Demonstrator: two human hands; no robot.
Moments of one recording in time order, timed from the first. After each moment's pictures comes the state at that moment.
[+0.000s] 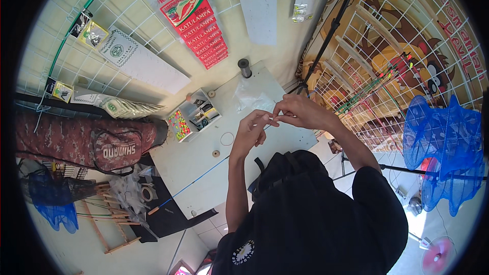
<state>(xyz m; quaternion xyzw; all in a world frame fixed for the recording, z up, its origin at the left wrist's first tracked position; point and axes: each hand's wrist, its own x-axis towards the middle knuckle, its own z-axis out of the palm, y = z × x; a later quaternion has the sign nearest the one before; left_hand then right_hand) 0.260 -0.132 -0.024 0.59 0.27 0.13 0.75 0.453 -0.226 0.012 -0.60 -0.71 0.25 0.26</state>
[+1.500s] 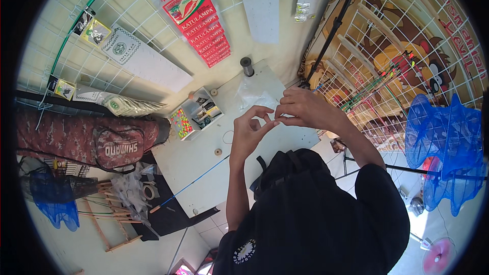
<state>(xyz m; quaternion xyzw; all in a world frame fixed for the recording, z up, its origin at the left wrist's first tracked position) 0.256 -0.137 0.003 0.71 0.27 0.20 0.62 0.450 -0.225 0.032 -0.53 -0.80 0.09 0.26</state>
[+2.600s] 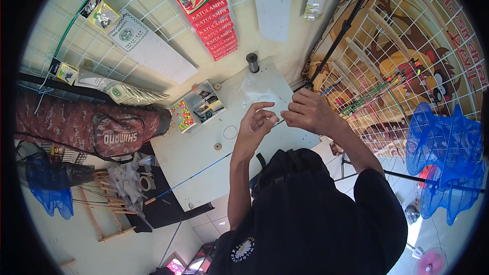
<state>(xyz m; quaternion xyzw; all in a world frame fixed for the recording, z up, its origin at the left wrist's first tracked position) 0.250 -0.152 0.004 0.54 0.27 0.24 0.76 0.441 -0.234 0.019 -0.49 -0.82 -0.12 0.26</state>
